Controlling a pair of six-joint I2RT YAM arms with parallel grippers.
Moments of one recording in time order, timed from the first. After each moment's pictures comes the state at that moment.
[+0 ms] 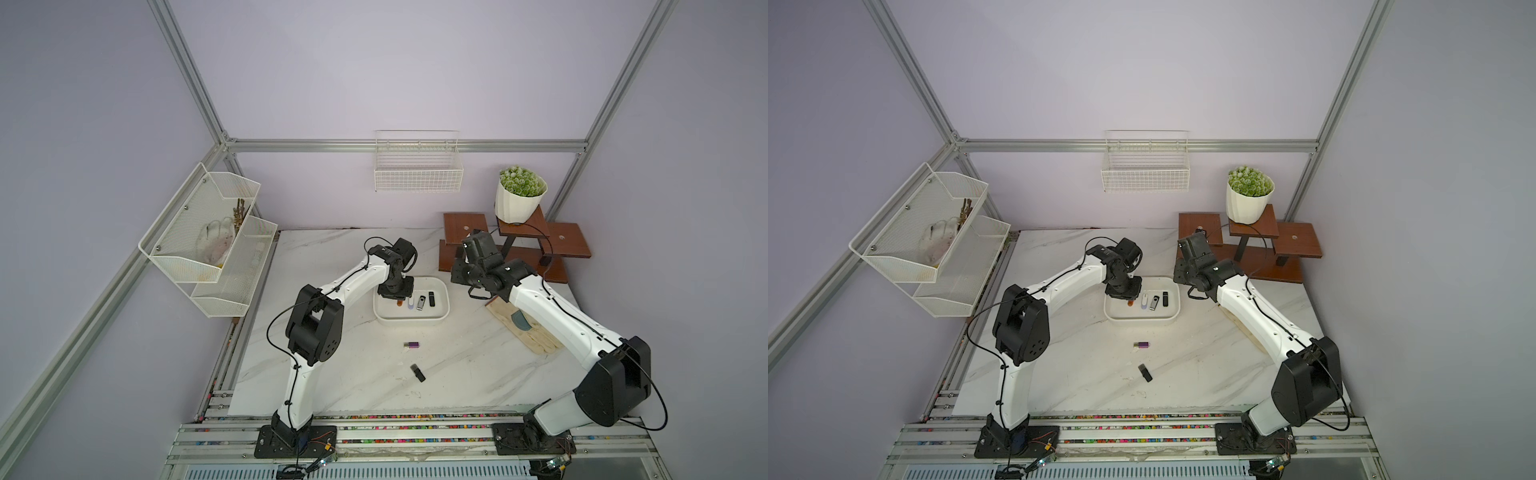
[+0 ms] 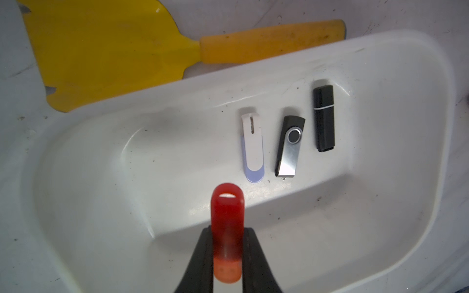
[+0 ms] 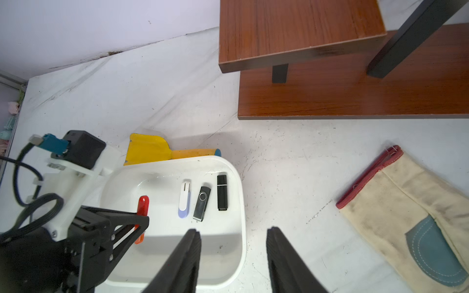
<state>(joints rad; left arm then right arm) -0.59 2.13 1.84 -0.99 0.05 -0.41 0.45 1.52 1.37 -0.66 0.19 0.53</state>
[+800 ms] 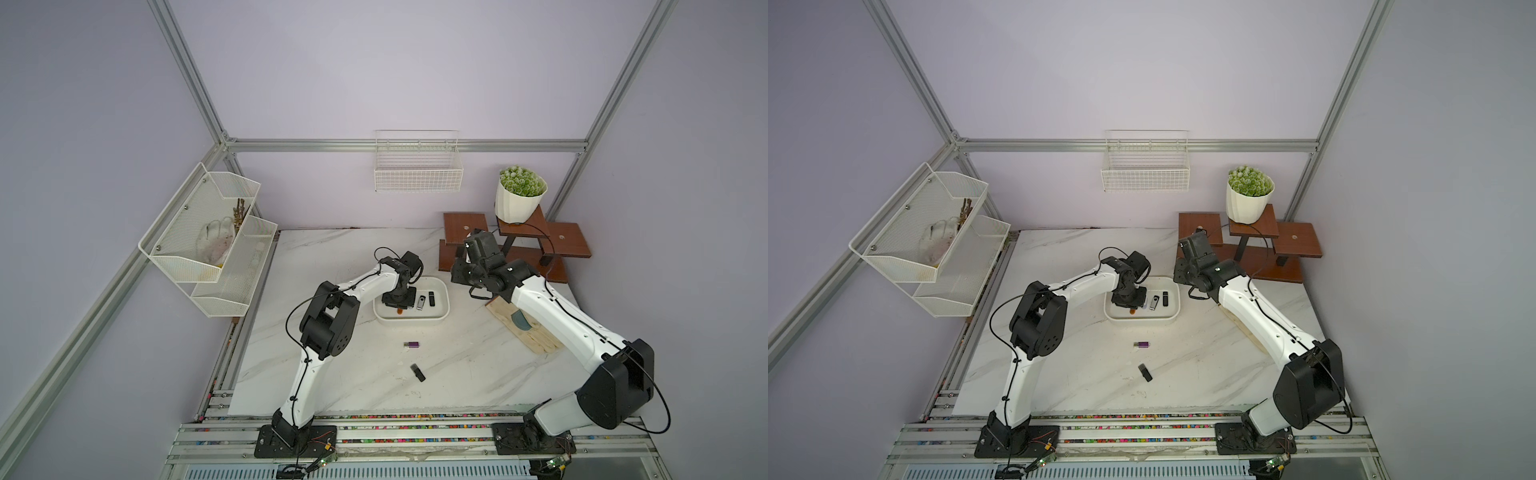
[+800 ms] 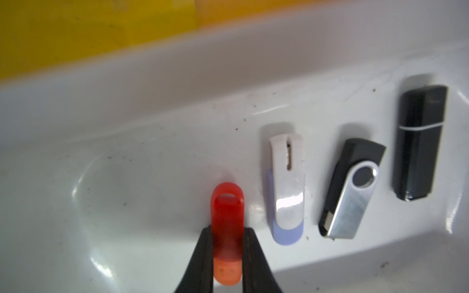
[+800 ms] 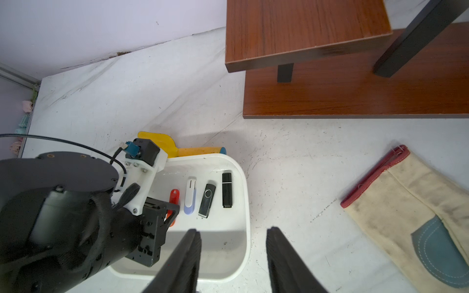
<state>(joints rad) -0.62 2.24 1.81 -0.91 -0.03 -0.44 0.45 1.50 1.36 -0.67 0.16 0.53</state>
